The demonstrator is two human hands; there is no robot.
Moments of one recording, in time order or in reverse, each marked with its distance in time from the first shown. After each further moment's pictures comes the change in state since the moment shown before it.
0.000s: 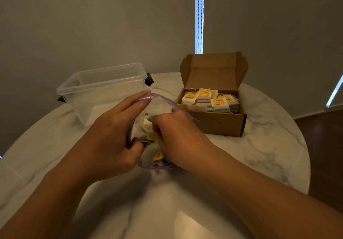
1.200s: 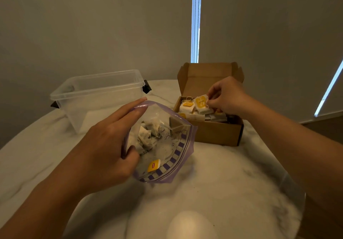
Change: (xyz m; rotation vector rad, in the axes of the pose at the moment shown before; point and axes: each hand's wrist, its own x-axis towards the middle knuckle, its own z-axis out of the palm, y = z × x) left_hand -0.001 -0.007 0.001 -0.041 0.060 0.005; right_hand 0.033 0.146 -0.048 0.389 0.434 0.280
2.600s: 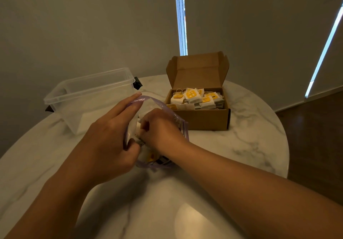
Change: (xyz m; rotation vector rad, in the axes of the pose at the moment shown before) left_hand 0.001 0.010 0.004 0.091 -0.025 -0.008; right_hand -0.081 -0.091 0.112 0.101 -0.259 -0.052
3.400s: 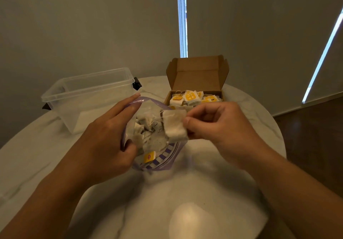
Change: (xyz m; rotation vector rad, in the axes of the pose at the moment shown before) left_hand 0.000 -0.004 0.002 -0.015 -0.018 -0.027; right_hand -0.090 0.031 -0.097 0.687 0.171 -0.105
